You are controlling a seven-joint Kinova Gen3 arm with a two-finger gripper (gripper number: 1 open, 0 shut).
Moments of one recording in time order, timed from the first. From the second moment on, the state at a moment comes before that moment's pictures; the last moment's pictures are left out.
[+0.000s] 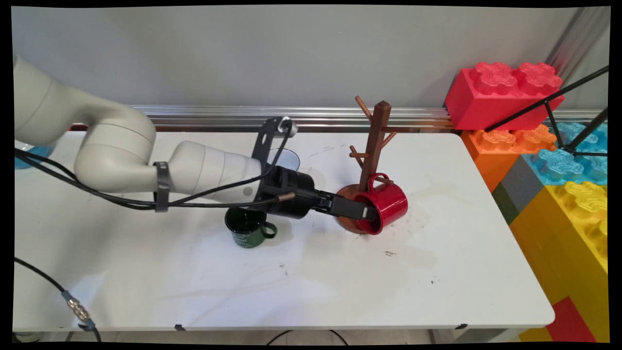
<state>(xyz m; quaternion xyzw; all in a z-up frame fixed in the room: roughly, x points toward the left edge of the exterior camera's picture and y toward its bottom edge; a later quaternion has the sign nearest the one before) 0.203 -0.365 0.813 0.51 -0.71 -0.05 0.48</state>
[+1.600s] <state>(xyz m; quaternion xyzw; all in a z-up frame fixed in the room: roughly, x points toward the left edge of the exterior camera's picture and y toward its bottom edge) 0.152 -0.395 0.782 0.53 -0.70 -0.05 0.48</state>
